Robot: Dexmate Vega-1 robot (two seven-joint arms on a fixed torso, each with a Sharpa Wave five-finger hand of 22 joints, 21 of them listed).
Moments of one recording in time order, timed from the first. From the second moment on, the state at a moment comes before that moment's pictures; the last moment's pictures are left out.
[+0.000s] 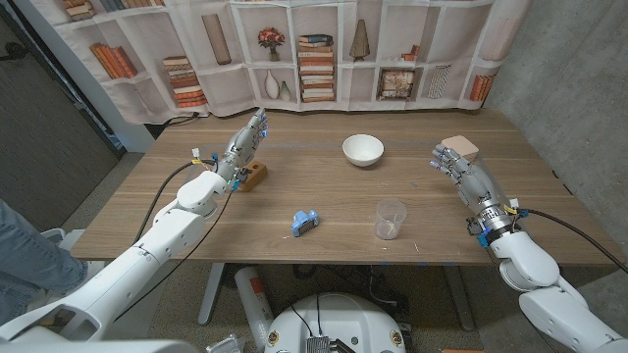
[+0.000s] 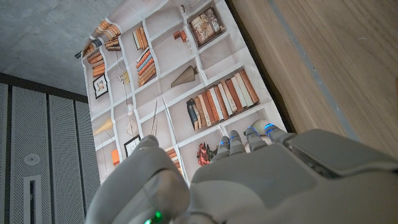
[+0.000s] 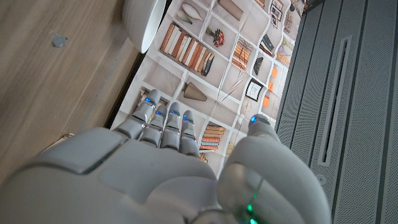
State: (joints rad) left arm 0.92 0.66 0.35 -1.55 -0.59 -0.21 0.00; left_hand 0.32 -0.06 0.17 0.11 0.31 -0.13 0.07 0.20 0.18 -0.09 0.01 0.21 0.19 -0.15 0.02 0.19 0.18 -0.17 -0.03 0.21 0.18; right arm -1.41 -0.71 -0.12 -1.66 0.53 0.63 -0.01; right_hand 0.39 -0.06 0.21 -0.04 0.24 0.22 0.05 0.20 0.19 0.25 0.05 0.22 0.18 0.16 -0.01 0.19 0.18 0.17 -0.04 0.50 0.17
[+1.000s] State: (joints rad) left arm 0.90 0.66 0.37 -1.56 -0.56 -0.19 0.01; left_hand 0.32 -0.05 0.16 0.11 0.31 -0.13 0.07 0.20 0.18 -0.09 0.01 0.21 0.19 -0.15 0.02 0.19 0.18 -0.17 -0.02 0.21 0.18; right arm -1.47 -0.70 -0.10 -1.68 0.47 0.68 -0.01; right_hand 0.41 -0.07 0.22 -0.06 0.25 0.22 0.03 0.20 0.19 0.25 0.05 0.22 0.18 0.16 -0.01 0.19 0.18 0.17 -0.04 0.48 0.17
